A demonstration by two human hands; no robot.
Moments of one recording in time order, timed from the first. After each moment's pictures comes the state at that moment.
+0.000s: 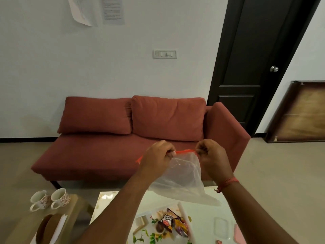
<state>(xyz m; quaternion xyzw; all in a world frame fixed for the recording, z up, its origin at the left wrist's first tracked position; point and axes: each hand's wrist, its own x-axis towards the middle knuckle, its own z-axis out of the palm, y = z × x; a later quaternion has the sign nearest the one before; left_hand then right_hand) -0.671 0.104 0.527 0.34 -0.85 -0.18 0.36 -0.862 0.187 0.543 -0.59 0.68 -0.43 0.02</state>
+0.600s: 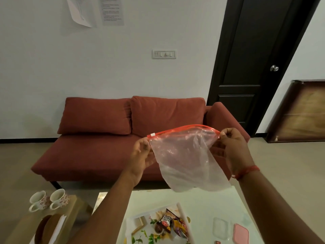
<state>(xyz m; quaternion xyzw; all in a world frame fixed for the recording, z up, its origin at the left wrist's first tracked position) -0.646 0.116 0.533 0.38 -0.51 -0.63 0.46 -0.903 0.201 0.586 -0.32 0.61 -0.65 0.32</state>
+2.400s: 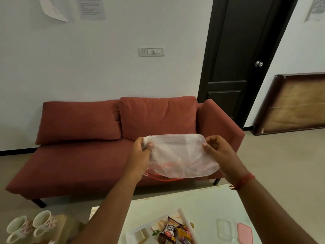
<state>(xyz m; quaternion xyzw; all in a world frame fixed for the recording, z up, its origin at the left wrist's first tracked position) -0.651 0.030 0.534 0.48 -0.62 -0.46 0.41 -0.875 0.152 0.563 -0.42 0.65 -0.54 0.33</state>
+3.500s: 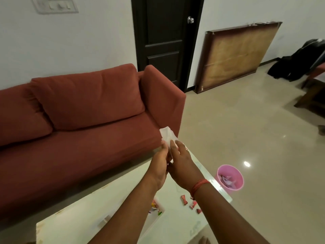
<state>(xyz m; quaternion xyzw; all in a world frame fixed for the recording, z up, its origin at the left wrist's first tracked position) -0.839 0.146 0.438 0.30 -0.50 -0.81 0.11 -0.907 0.226 0.436 -0.47 0.84 -0.25 0.09</state>
